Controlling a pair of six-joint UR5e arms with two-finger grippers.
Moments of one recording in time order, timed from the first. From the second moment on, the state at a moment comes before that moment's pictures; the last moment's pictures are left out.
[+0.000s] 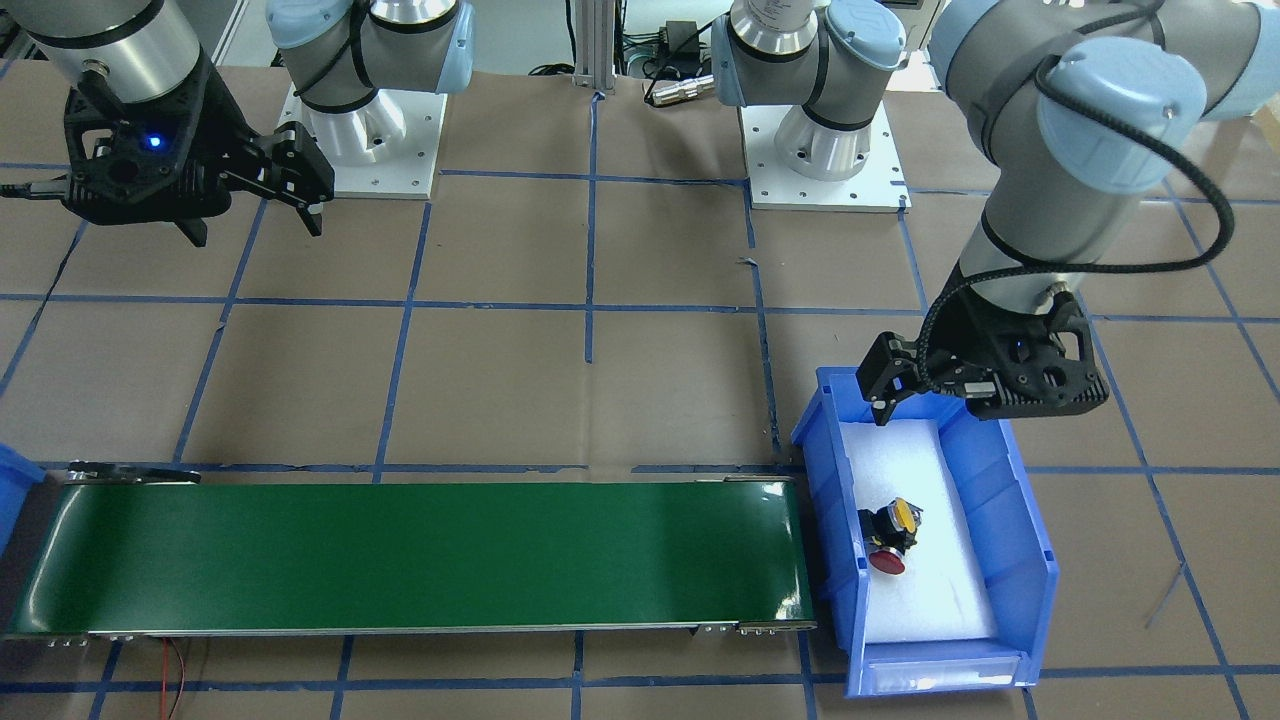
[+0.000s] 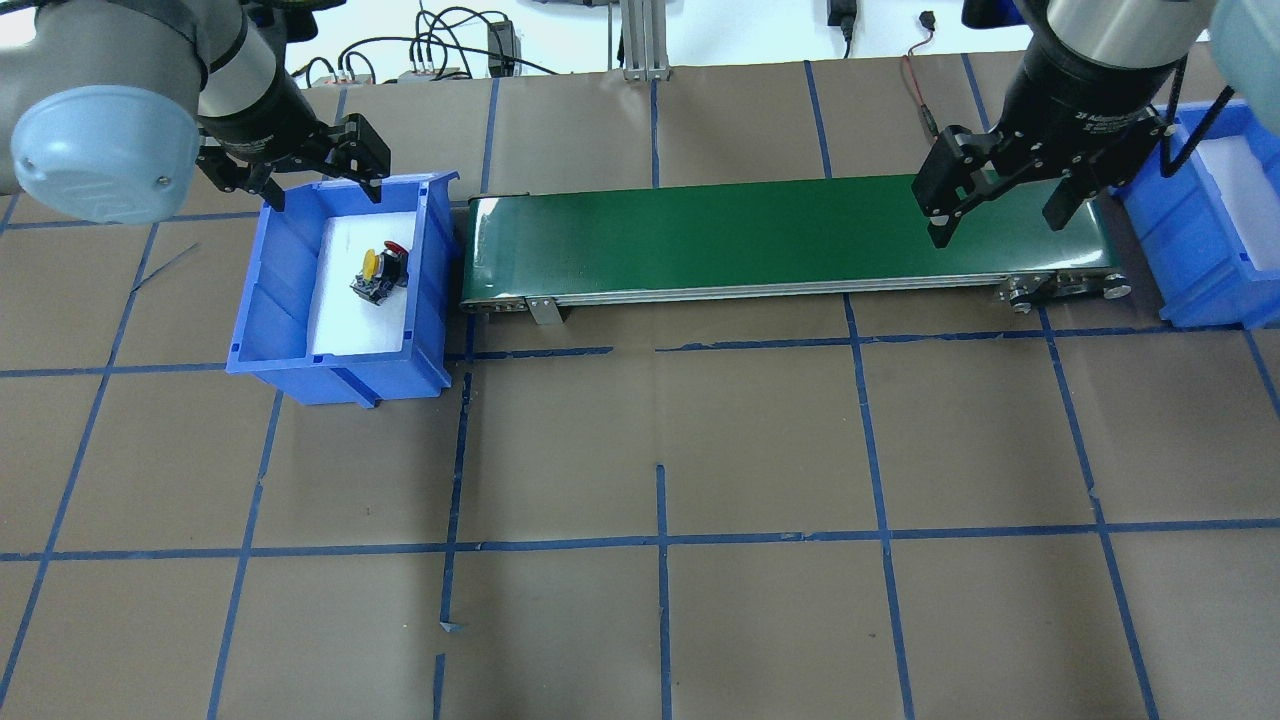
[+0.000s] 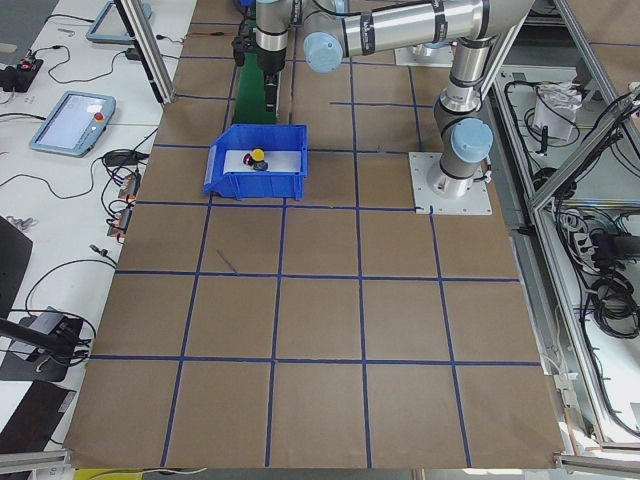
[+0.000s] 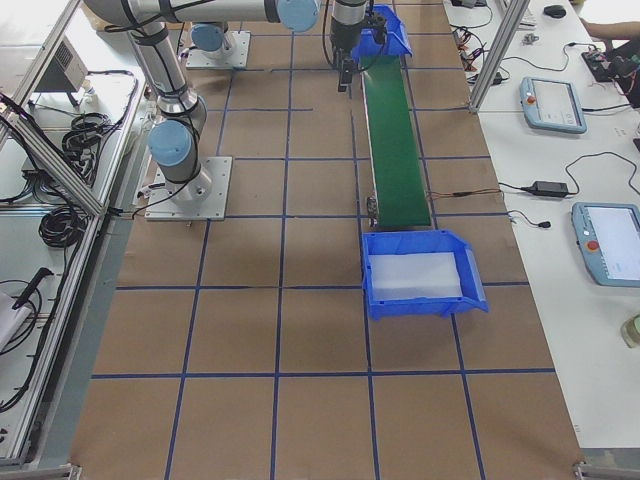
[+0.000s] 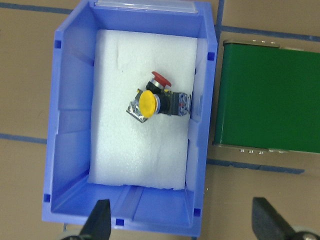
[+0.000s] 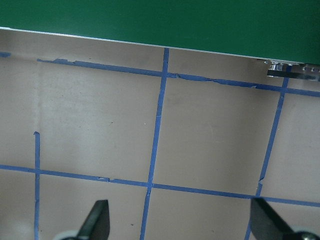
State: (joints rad) left arm -1.48 -1.76 -1.59 -1.22 1.61 0.09; right arm 1.51 -1.58 1.53 -1.46 -1.57 -0.20
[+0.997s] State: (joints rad) left arm -1.45 -1.81 -1.61 -1.24 1.61 0.86; right arm 1.51 -1.58 1.54 -1.46 -1.57 -0.20
